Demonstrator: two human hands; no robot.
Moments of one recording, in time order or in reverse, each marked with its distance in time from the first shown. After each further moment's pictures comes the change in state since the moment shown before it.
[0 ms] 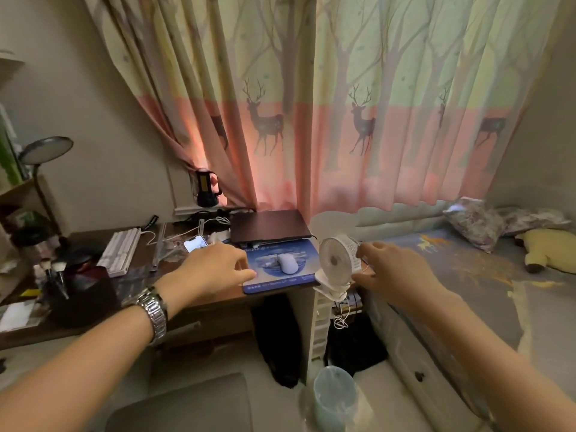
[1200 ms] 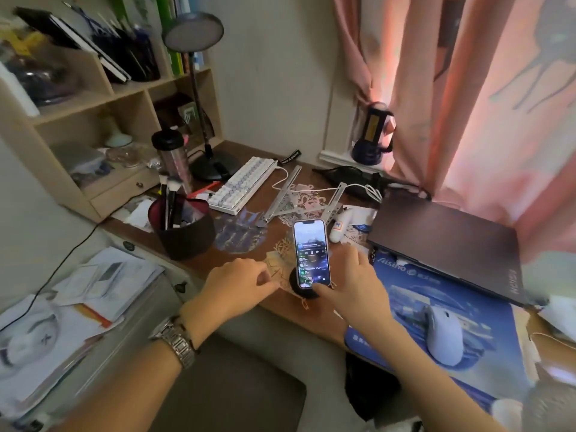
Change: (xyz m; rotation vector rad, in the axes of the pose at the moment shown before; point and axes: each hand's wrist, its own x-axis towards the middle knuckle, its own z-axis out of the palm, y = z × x) left_hand 0.124 -0.215 0.152 -0.207 -0.085 -0.798; right_hand 0.309 -0.214 0.305 0.639 -0.402 -0.344
